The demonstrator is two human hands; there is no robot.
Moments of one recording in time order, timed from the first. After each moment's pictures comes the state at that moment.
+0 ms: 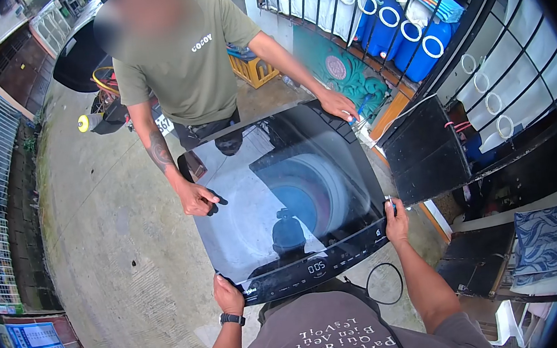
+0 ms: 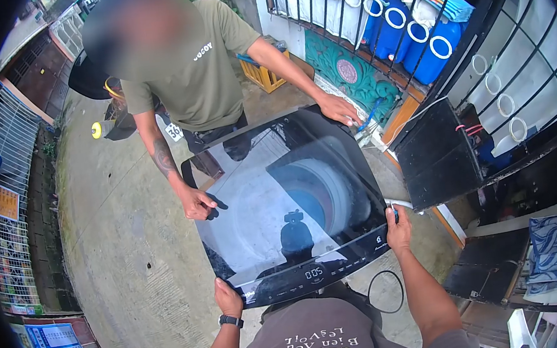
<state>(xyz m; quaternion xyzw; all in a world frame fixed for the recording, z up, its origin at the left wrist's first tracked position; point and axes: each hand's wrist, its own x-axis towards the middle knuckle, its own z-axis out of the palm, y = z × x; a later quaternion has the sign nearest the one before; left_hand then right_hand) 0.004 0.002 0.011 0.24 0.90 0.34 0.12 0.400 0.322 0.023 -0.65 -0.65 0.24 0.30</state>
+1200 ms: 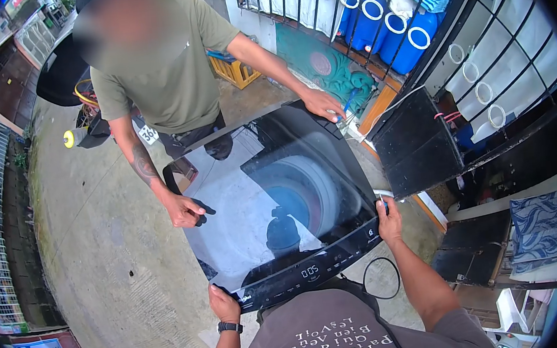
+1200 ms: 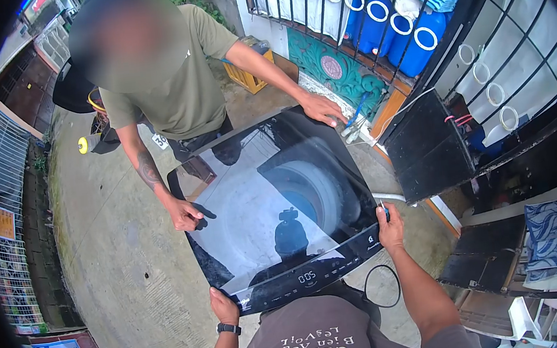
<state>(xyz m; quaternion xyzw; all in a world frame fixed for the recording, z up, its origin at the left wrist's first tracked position) 0.005 0.001 0.007 0.25 0.90 0.35 0.11 0.399 0.322 0.024 -0.64 -0.66 0.24 0.32</state>
